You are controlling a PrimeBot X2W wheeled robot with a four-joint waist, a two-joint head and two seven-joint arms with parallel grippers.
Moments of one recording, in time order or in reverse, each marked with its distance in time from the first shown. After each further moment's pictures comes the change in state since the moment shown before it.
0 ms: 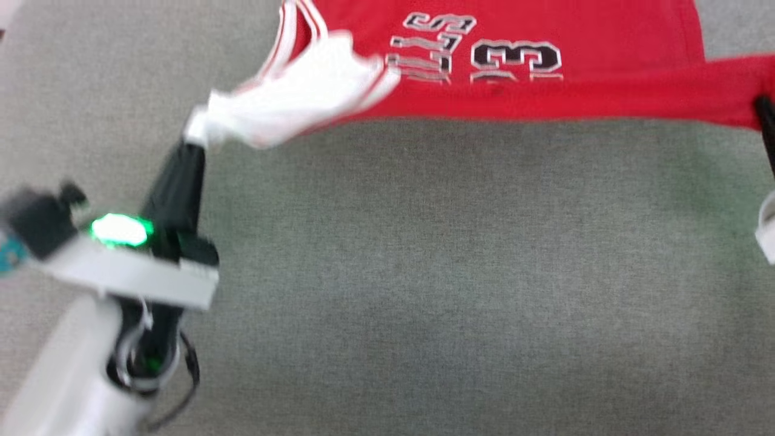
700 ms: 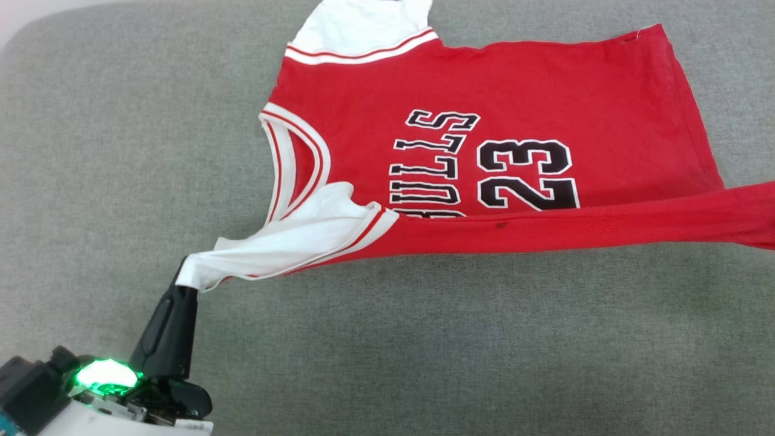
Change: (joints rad) left arm 0.536 -0.067 0.191 -0.353 0.189 0.037 0.009; right arm 0.443 0.068 -0.180 -0.447 0.010 0.000 0.158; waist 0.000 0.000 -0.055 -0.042
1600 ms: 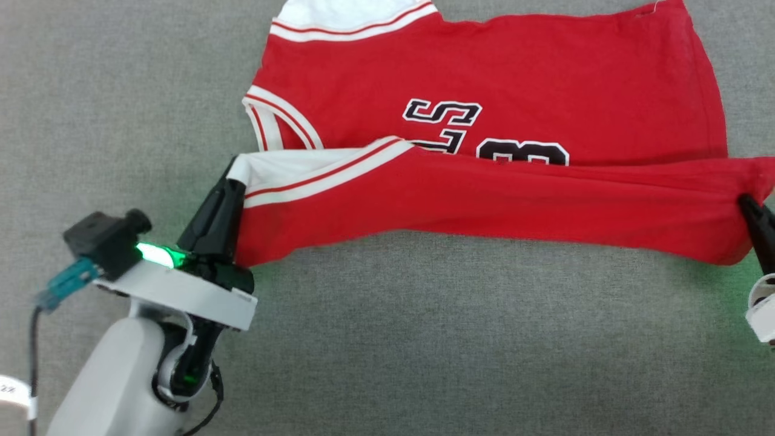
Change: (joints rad) left arm -0.446 -0.035 -0.153 0.381 0.079 -0.021 0.050; right arm -0.190 0.012 0.072 0.316 -0.014 0.000 -0.055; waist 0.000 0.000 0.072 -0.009
